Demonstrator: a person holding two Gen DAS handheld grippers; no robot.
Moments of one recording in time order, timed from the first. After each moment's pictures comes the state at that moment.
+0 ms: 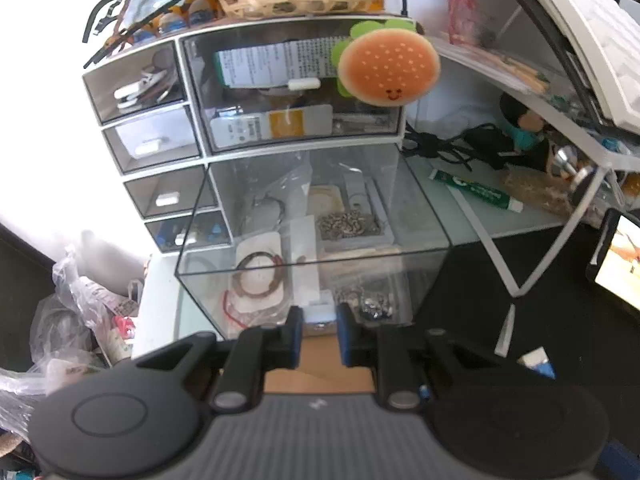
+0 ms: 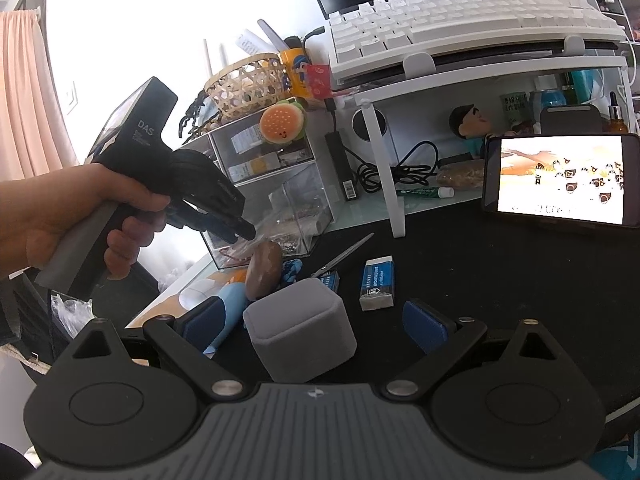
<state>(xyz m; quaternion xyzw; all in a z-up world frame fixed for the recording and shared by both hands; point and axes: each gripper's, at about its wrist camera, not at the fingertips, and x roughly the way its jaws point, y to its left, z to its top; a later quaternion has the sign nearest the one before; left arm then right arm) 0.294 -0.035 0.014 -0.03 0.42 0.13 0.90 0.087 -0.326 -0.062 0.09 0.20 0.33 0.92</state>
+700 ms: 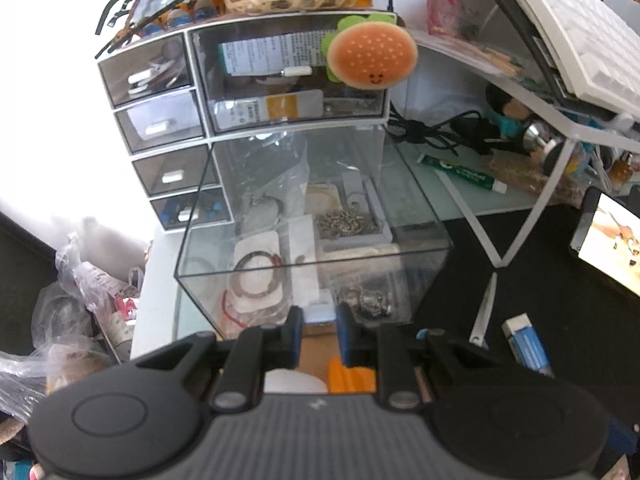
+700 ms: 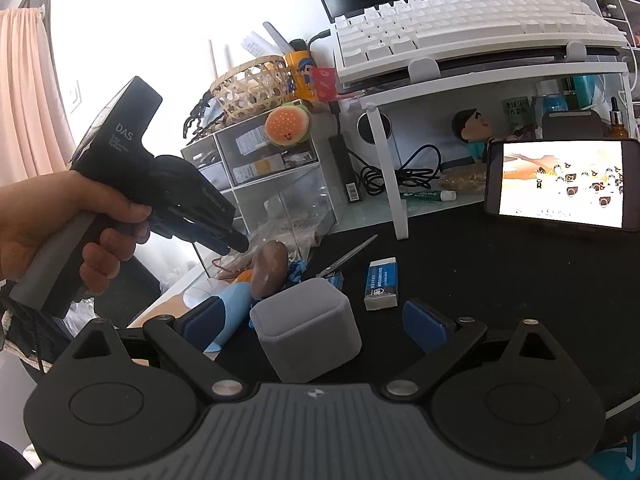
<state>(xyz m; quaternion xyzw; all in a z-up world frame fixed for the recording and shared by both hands) 0.295 -0.033 0.016 -0.03 0.43 0.13 0.89 0.083 -0.326 -0.061 0.09 0.20 0.34 0.92</state>
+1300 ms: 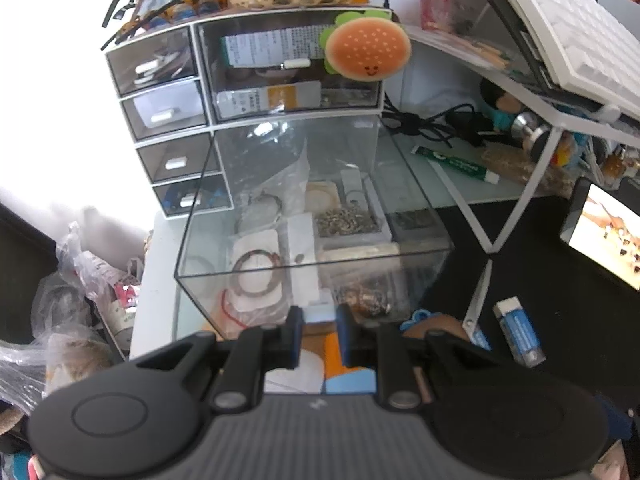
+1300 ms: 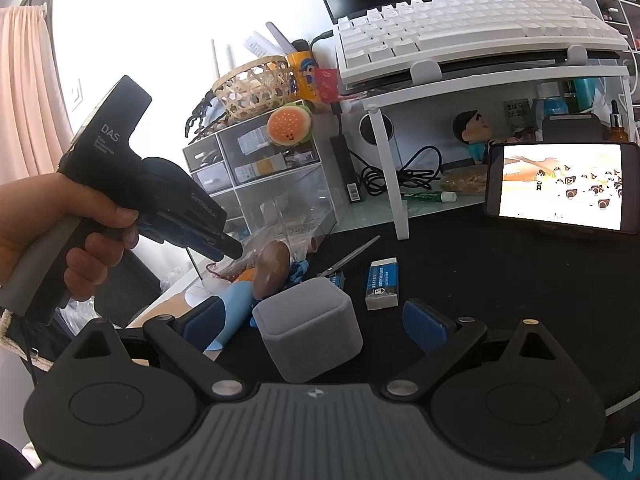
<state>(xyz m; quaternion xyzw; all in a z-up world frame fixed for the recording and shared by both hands) 0.292 -0.033 0.018 -0.04 0.43 0.12 0.89 0.080 -0.326 -0.059 0.09 0.19 0.34 0.92</state>
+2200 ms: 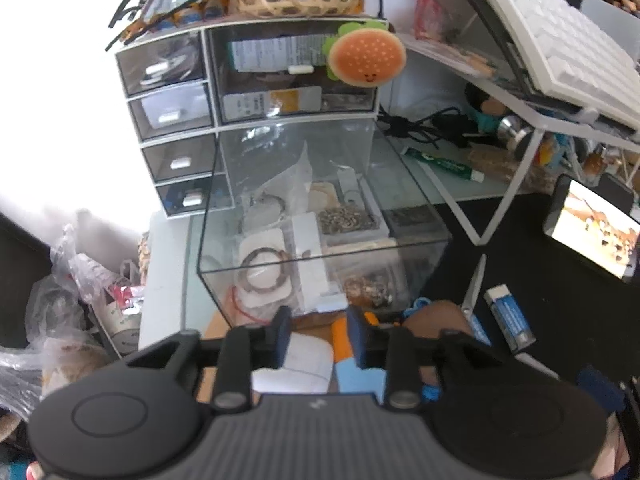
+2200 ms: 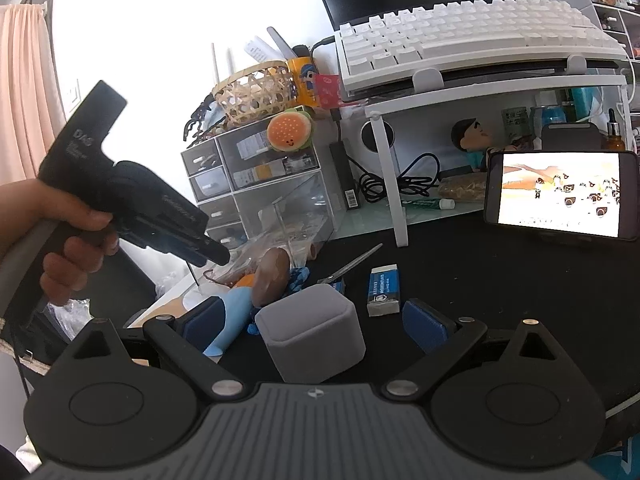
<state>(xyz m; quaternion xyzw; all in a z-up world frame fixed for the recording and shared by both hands) 0.272 -0.022 0.025 -0.04 0.42 0.08 0.90 0.076 -0.322 -0.057 0.08 0.18 0.33 0.92</state>
